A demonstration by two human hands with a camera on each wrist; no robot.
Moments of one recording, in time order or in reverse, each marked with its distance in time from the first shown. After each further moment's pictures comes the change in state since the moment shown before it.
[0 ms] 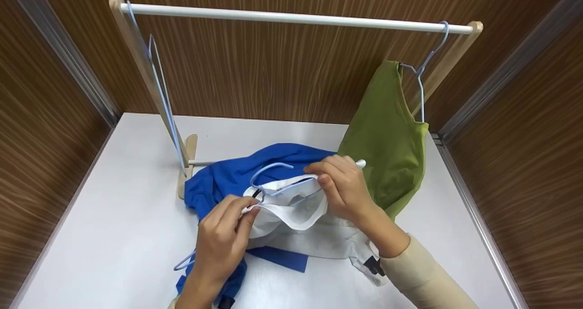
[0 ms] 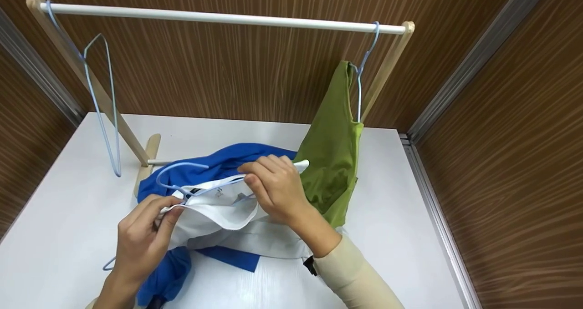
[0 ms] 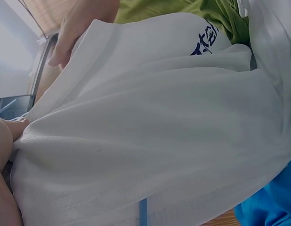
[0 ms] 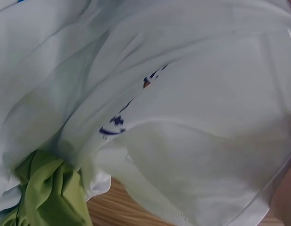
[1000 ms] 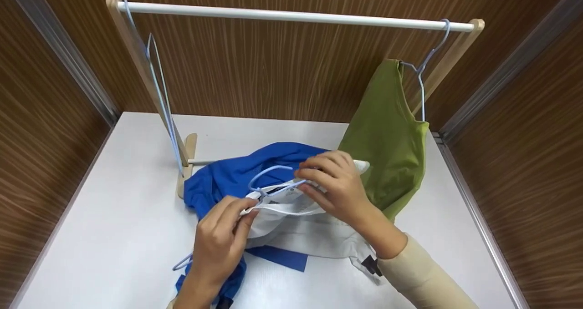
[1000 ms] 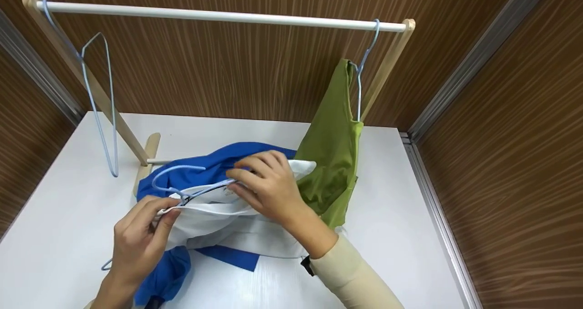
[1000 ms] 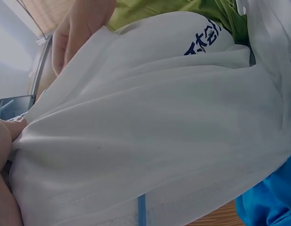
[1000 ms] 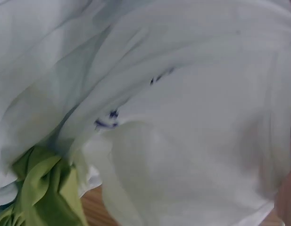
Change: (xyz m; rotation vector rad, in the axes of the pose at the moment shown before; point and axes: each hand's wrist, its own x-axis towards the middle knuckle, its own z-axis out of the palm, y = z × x) left_hand 0.000 0.003 -0.003 -0.034 -0.013 -0.010; right_hand 0.007 -0.003 0.004 -0.019 0.006 -0.129
